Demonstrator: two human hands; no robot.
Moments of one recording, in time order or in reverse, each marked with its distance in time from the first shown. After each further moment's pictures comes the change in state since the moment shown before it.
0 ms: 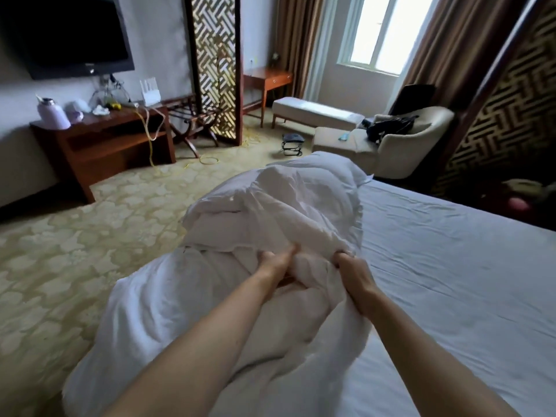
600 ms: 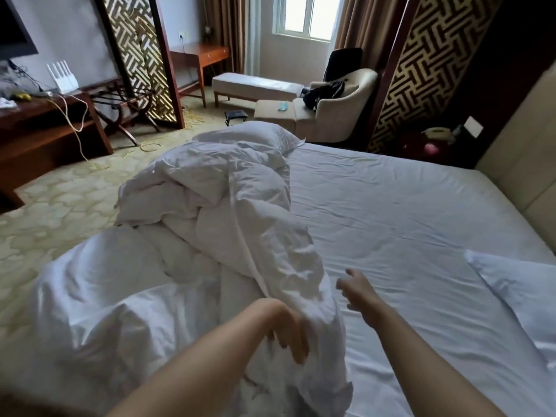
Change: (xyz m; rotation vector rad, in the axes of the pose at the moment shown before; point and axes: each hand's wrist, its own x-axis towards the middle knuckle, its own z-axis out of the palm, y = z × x) left_hand -0.144 -0.183 0.195 1.607 -1.003 -0.213; right_hand -0.104 0.210 -0.210 0.032 -0.067 0.347
